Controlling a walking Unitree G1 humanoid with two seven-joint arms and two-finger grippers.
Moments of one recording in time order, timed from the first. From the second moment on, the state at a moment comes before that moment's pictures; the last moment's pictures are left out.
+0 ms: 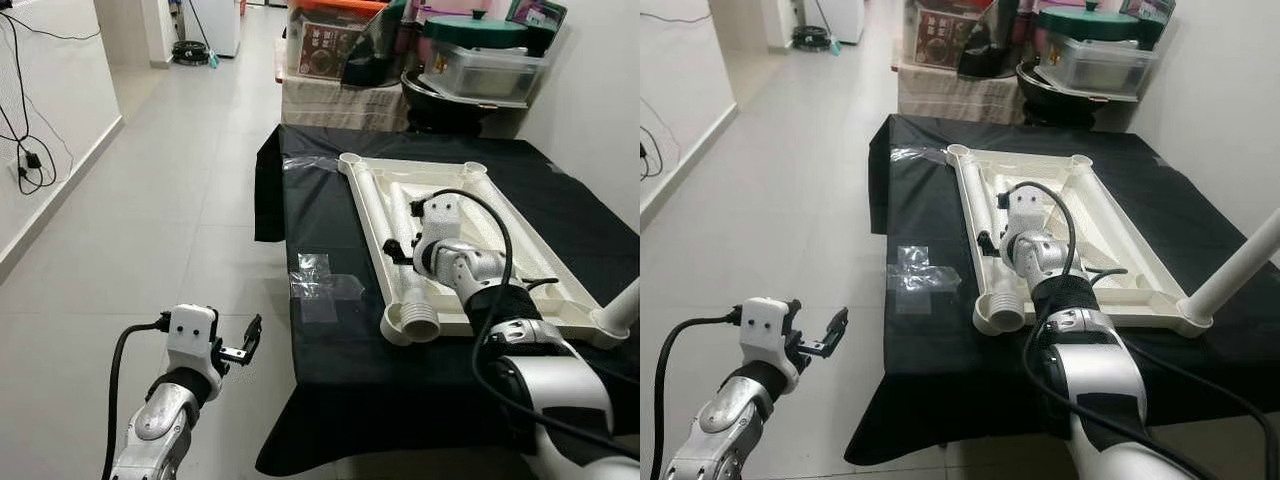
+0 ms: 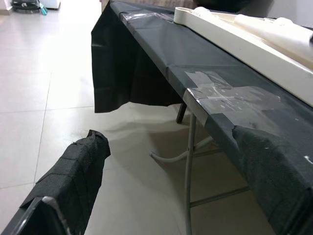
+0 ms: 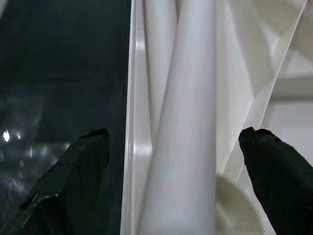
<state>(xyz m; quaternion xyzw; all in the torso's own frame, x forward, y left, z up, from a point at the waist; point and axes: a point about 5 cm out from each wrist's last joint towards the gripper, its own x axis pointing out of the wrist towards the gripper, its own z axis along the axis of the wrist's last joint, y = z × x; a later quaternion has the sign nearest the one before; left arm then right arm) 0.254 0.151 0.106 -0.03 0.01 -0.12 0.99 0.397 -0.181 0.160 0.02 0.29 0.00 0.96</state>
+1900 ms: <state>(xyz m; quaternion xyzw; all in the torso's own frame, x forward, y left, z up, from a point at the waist) 0.254 0.151 0.101 -0.02 0.02 -0.13 0.99 0.411 -0.157 0.194 0.13 0.19 0.12 0.97</state>
